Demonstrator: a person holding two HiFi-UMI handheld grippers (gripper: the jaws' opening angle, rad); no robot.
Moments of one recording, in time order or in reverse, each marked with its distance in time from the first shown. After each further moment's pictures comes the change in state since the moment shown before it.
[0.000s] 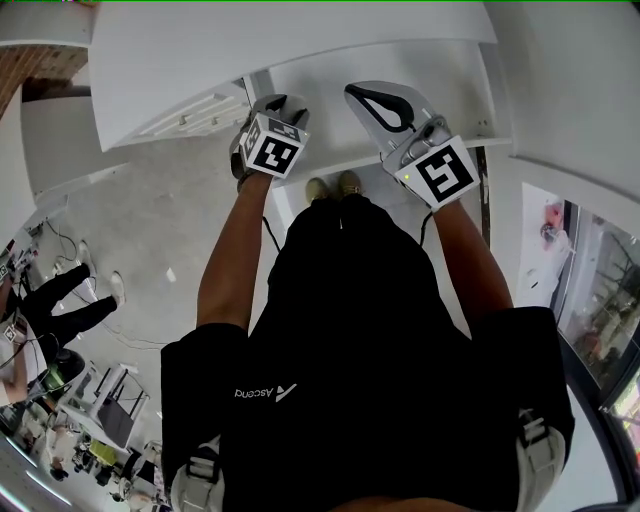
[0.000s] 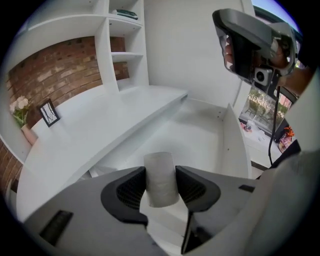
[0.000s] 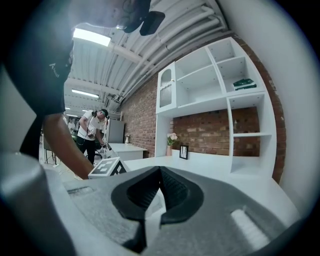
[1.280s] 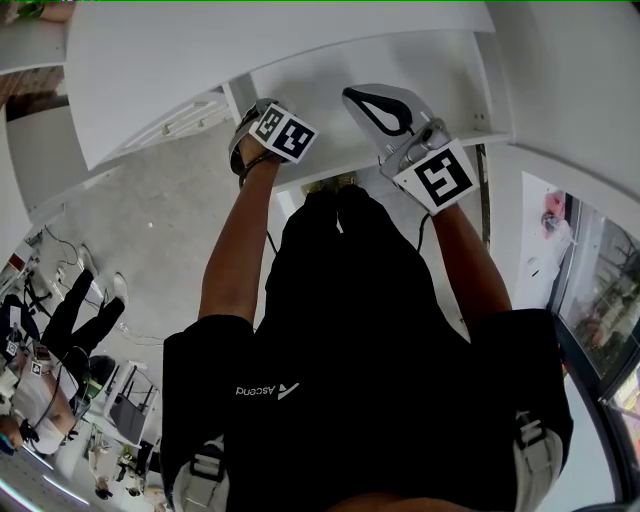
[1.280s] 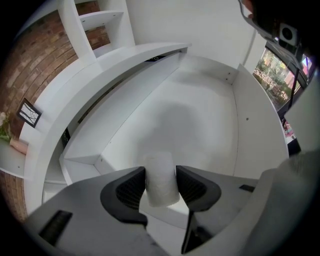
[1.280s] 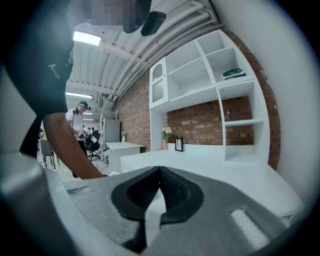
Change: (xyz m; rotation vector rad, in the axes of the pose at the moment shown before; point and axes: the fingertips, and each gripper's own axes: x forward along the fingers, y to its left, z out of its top) left arm 0.083 -0.004 -0.048 0.114 0.359 -0.011; right arm -0.002 -0.035 -0.043 0.072 0.043 -0.024
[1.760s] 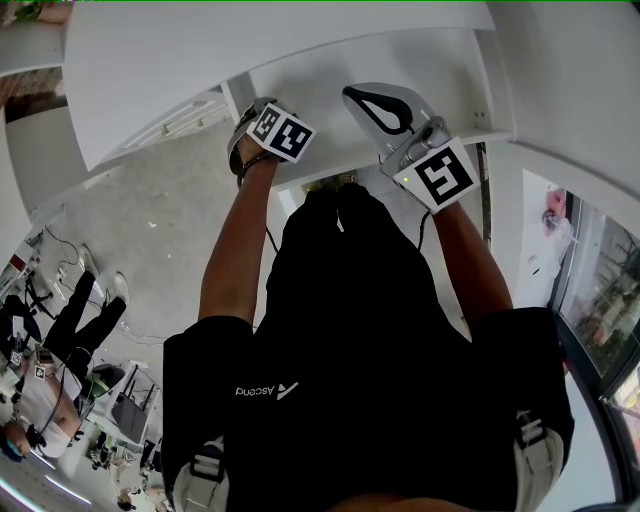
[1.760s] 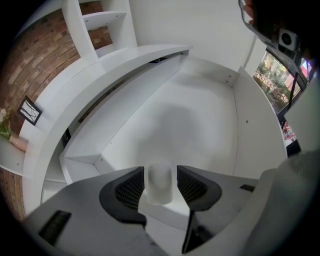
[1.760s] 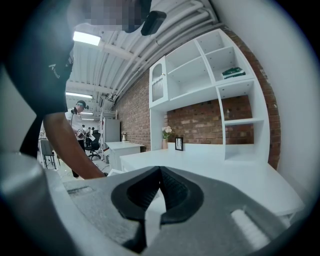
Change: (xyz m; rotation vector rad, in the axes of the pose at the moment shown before) left arm -0.002 0.001 0.003 -0.020 -0.018 -0.001; right arm -0.001 -0.002 -0.003 0.000 0.006 0.002
